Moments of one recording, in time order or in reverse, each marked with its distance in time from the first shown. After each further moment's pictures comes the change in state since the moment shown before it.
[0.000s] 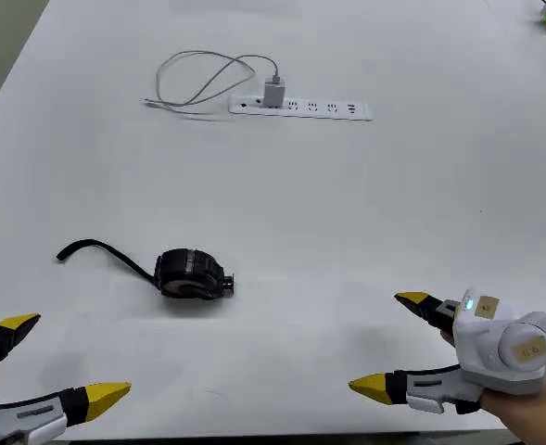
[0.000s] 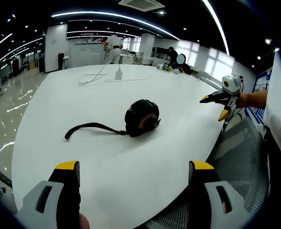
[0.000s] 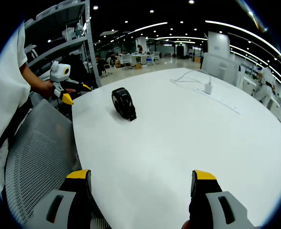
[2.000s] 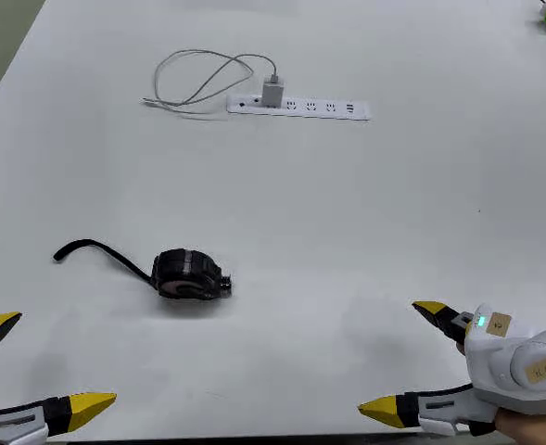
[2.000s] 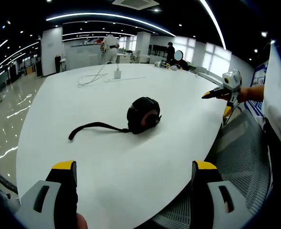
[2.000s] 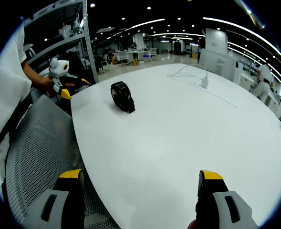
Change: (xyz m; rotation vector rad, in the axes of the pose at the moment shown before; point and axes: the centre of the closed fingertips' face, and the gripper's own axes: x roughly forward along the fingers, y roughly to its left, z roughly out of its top) left arm -0.007 0.006 -0.004 0.049 0.012 -0.006; right arm -0.011 0.001 -0.017 0.017 0.036 -0.021
